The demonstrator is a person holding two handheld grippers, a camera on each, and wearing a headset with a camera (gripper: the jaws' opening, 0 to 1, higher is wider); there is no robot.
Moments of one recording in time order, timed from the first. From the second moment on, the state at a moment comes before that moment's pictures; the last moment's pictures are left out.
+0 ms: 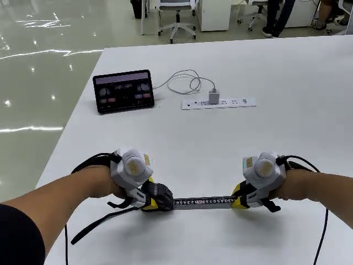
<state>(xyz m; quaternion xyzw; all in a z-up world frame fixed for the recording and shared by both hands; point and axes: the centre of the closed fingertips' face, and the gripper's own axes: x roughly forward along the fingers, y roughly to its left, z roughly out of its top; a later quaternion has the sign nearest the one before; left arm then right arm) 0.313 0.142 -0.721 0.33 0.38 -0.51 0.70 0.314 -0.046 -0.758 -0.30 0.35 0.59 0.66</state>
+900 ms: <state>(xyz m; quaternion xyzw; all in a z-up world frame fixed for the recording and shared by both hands) 0.313 0.142 -0.722 0.33 0.38 -0.51 0.70 0.316 -0.066 -0.757 -0.30 0.36 0.58 0.67</state>
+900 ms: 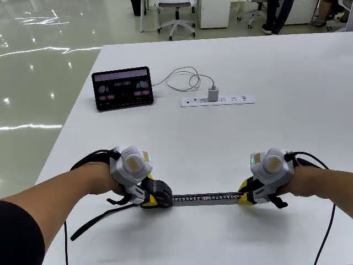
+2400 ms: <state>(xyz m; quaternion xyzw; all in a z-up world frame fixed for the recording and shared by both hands) 0.312 0.141 -0.722 0.33 0.38 -0.51 0.70 0.317 -0.105 -0.756 -0.30 0.37 0.56 0.67</state>
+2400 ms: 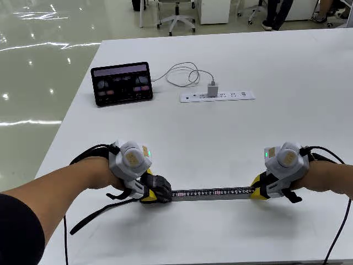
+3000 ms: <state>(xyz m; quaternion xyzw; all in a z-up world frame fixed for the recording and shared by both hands) 0.312 0.141 -0.722 0.33 0.38 -0.51 0.70 0.315 -0.112 -0.754 -0.29 0.38 0.56 0.68</state>
